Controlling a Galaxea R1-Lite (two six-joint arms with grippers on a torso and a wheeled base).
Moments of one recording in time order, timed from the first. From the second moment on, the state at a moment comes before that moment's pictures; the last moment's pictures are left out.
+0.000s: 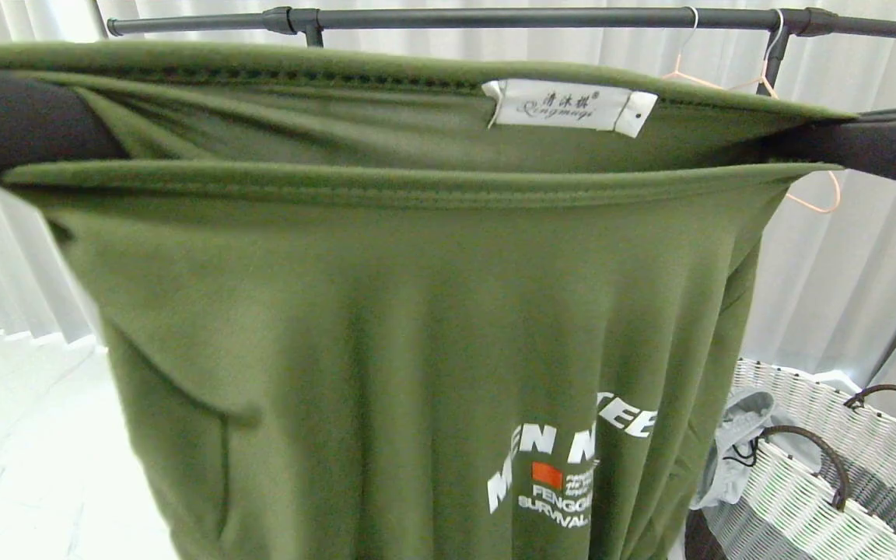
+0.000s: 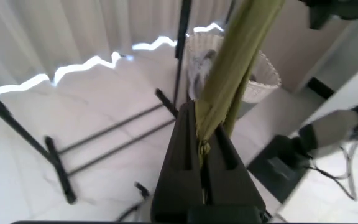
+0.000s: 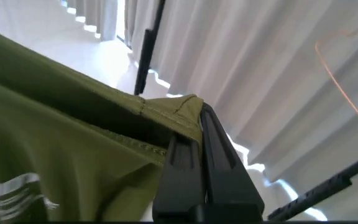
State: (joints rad) left arm -1.10 1.26 -1.72 0.79 0.28 -0.22; right arm 0.80 1.24 -1.33 0.17 -0.07 -0.14
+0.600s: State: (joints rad) left arm -1.00 1.35 -1.62 0.66 0.24 -0.16; right arm 0.89 1.18 -1.24 0.21 -0.07 -0.11
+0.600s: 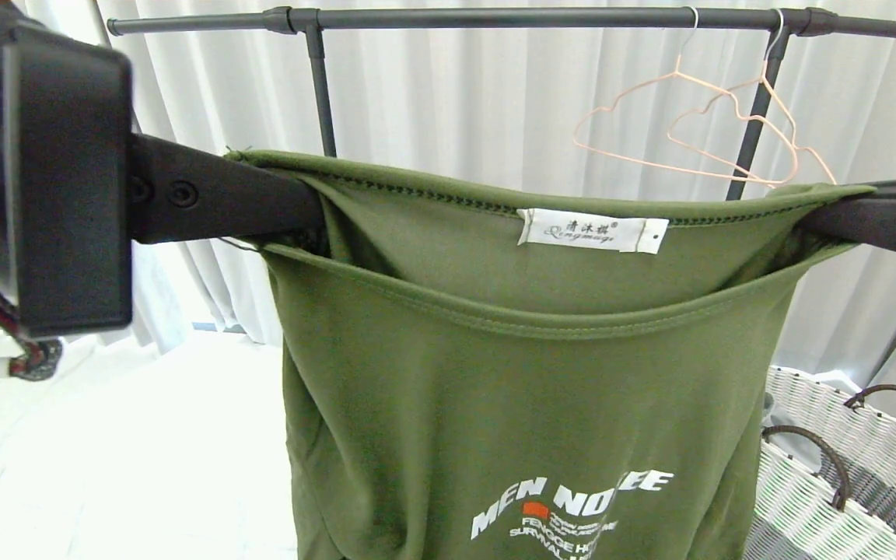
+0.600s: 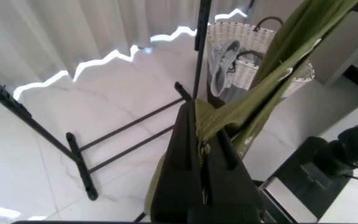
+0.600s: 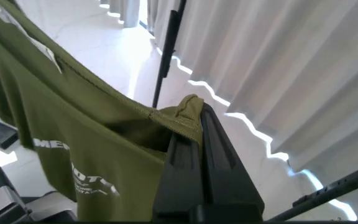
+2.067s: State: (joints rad) left arm -1.00 1.34 -1.61 0.65 0.39 -0.14; right arm 0.86 1.08 -1.11 0.21 -0.07 -0.12
